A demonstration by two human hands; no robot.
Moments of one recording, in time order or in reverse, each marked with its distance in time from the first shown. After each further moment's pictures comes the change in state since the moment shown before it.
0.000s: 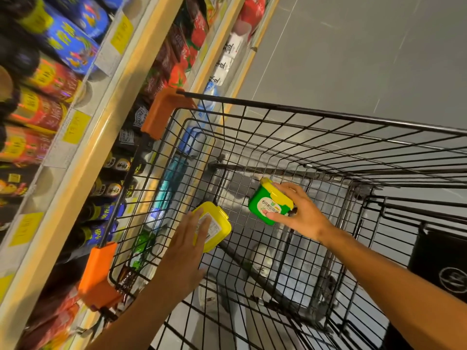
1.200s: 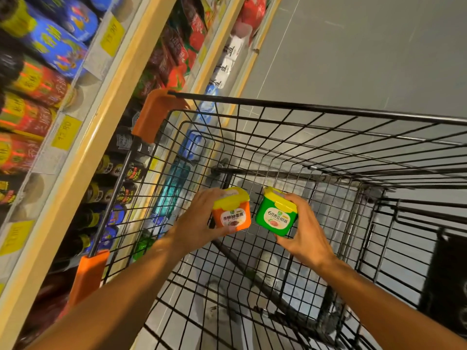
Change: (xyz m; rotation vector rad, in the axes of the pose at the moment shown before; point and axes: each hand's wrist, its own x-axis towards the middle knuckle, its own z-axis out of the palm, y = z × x) left_hand 0.099 -0.013 -0.010 -0.455 0.079 0.087; right_hand -0.026 0.008 0.035 -0.033 0.274 -0.048
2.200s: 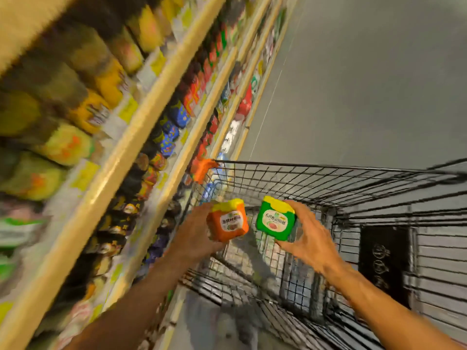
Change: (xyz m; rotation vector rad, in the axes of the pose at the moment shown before) left_hand -0.156 0.136 -0.152 -0.059 0.290 0.073; right_hand -0.130 -0.207 -0.119 -0.125 0.195 -0.176
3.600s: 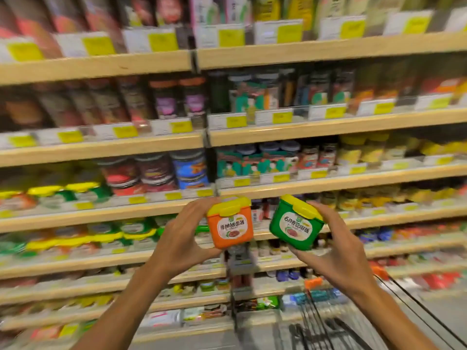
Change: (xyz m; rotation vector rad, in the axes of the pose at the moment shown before) left_hand -0.568 0.205 -0.196 0.479 1.102 -0.161; right_hand -0.211 -0.412 -0.074 0.195 -0.297 -1.262
